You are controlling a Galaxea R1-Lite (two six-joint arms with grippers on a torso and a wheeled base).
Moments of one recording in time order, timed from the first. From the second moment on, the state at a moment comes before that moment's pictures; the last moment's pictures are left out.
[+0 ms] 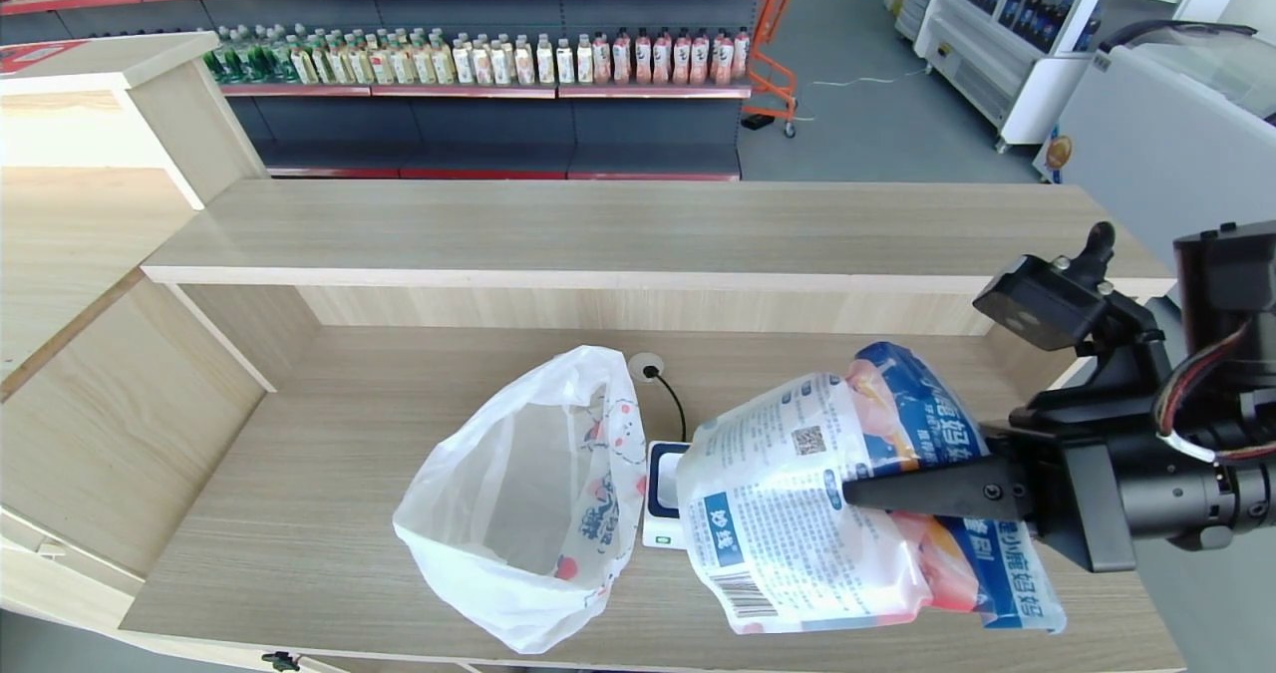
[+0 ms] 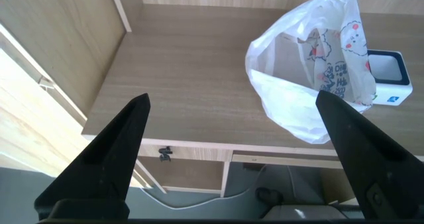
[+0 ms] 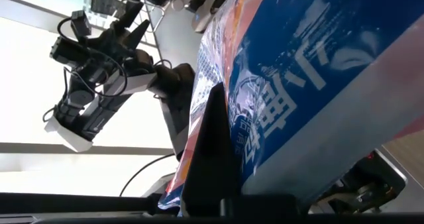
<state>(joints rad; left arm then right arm) 0.00 0.00 0.00 0.00 0.01 0.00 0.47 1.38 -0.80 -0.13 0.85 0.25</state>
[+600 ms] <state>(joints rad) 0.00 0.00 0.00 0.00 0.01 0.00 0.20 1.37 -0.74 -0.13 0.52 -0.38</state>
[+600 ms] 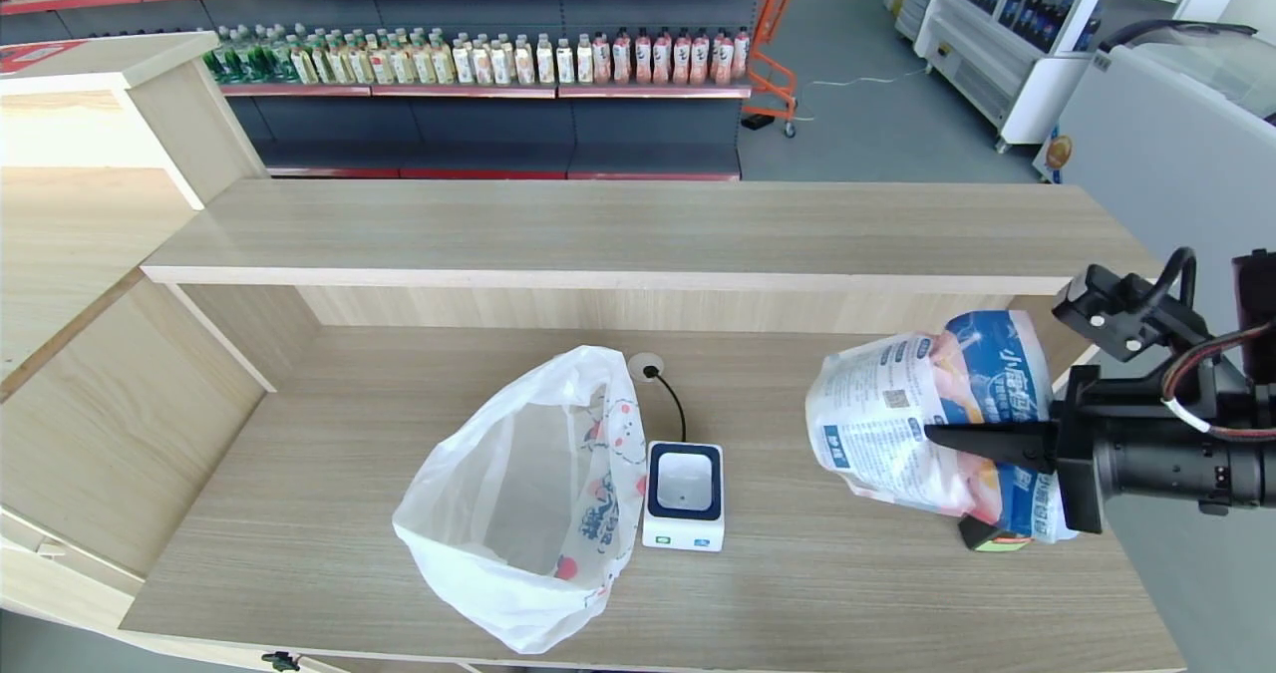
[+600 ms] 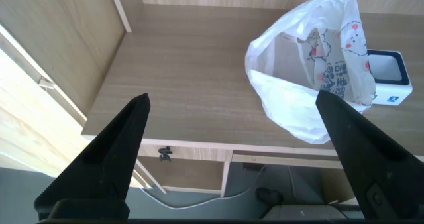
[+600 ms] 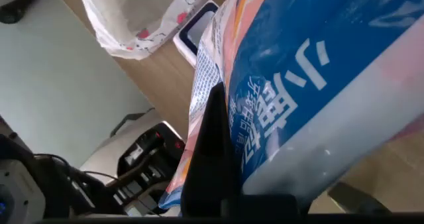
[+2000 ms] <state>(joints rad) 0.00 0.00 0.00 0.00 0.01 -0.01 0.13 1.31 -0.64 -0.14 0.41 -0.86</state>
